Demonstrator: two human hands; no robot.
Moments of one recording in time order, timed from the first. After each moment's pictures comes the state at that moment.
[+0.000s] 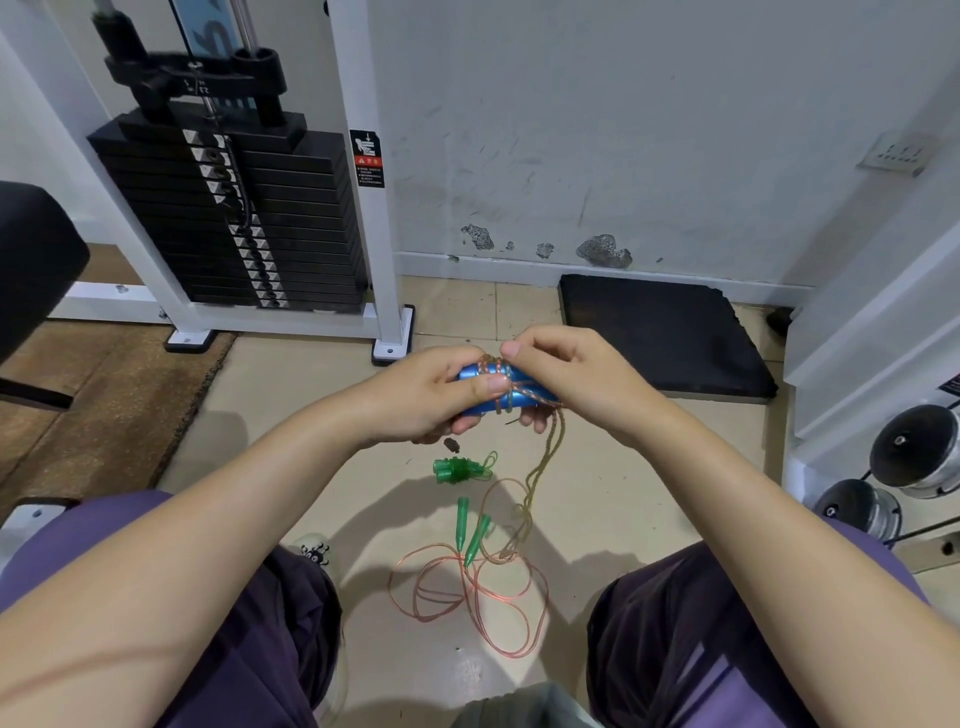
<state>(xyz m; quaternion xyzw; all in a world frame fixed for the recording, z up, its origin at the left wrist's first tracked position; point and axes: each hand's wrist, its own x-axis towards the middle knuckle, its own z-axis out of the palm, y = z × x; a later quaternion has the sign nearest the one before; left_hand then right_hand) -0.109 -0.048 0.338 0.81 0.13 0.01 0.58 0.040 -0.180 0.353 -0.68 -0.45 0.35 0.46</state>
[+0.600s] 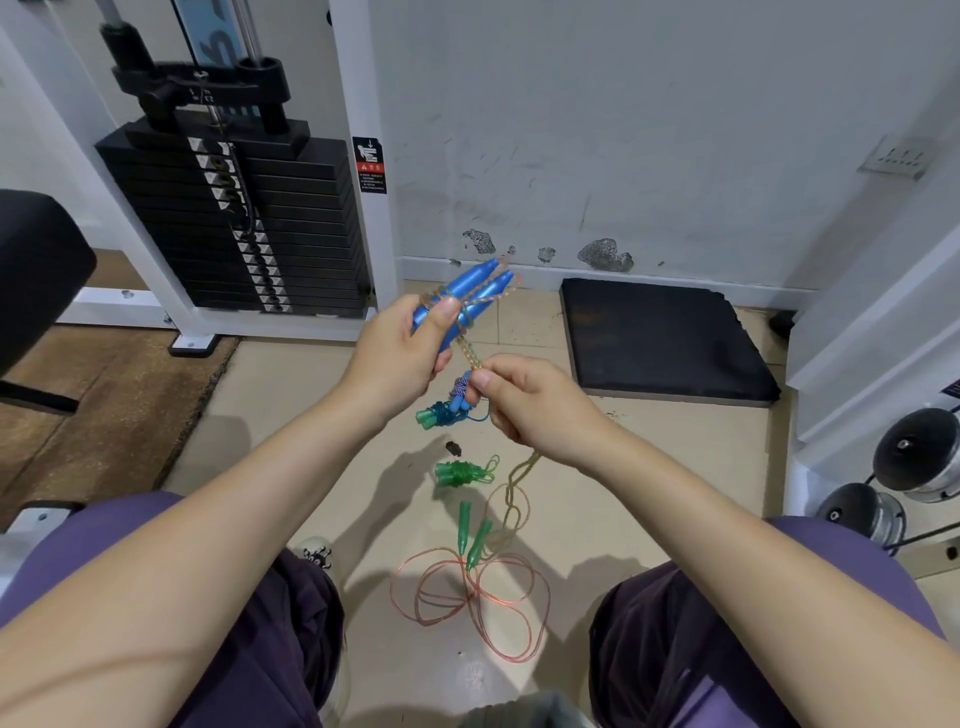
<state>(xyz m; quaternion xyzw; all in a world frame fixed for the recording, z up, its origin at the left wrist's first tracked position) -0.095 -0.032 0.332 0.72 0.29 0.29 0.56 0.009 -0.169 0.335 -0.71 -0.45 0.33 0.43</state>
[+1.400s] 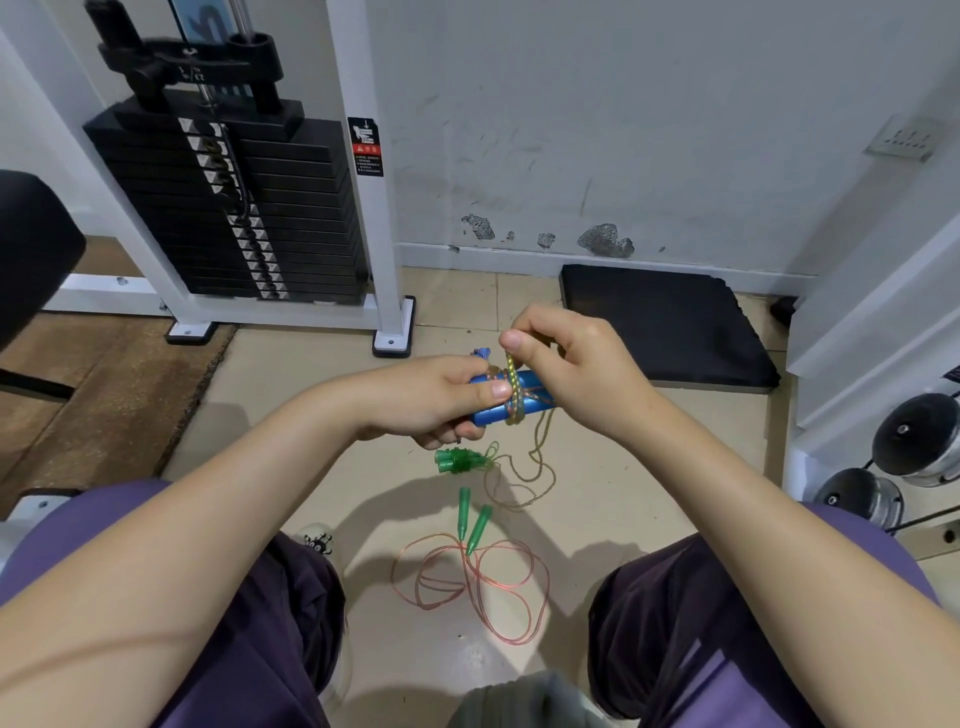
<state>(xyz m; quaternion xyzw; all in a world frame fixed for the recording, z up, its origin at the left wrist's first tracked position) -0.109 -0.051 0.339 0.77 0.14 -0.12 0.61 0.034 -0.182 0.350 -0.73 -0.56 0.10 0.38</state>
